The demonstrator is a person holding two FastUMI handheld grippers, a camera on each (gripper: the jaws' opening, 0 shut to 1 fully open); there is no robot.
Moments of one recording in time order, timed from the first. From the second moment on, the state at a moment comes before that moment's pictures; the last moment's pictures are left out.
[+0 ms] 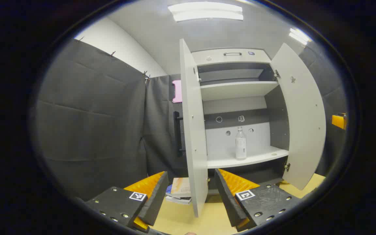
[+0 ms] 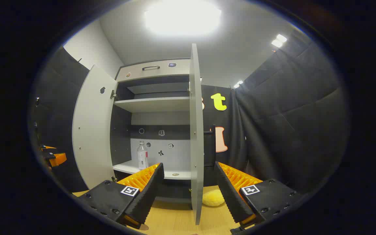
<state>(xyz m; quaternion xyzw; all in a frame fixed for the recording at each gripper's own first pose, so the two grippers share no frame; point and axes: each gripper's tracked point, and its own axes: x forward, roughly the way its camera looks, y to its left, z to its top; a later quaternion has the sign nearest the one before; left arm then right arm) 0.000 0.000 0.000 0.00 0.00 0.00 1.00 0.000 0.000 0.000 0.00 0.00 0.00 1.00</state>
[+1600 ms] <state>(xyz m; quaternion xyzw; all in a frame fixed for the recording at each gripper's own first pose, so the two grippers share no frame) 0.028 -0.077 0.033 -0.02 -0.04 -0.03 1.00 -0.012 -0.035 -0.034 -0.01 0.01 0.03 1.00</state>
